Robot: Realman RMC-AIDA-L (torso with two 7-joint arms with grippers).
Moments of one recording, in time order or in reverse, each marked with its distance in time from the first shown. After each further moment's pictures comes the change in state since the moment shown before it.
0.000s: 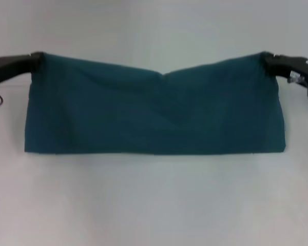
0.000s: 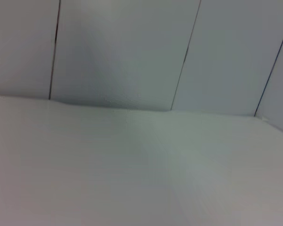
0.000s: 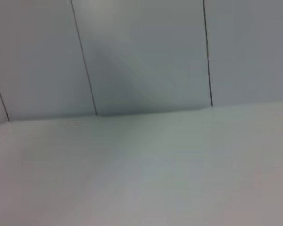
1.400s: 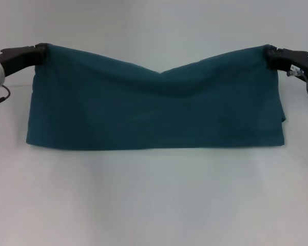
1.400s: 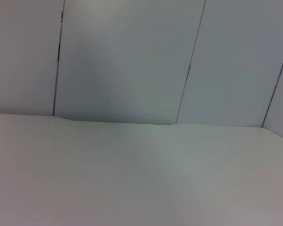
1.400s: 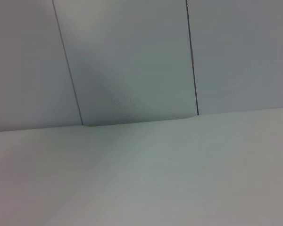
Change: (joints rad) left arm -0.020 0.000 0.078 -0.047 -0.104 -0.103 0.049; right arm 0.021 -0.012 -0.023 0.042 0.092 0.068 -0.052
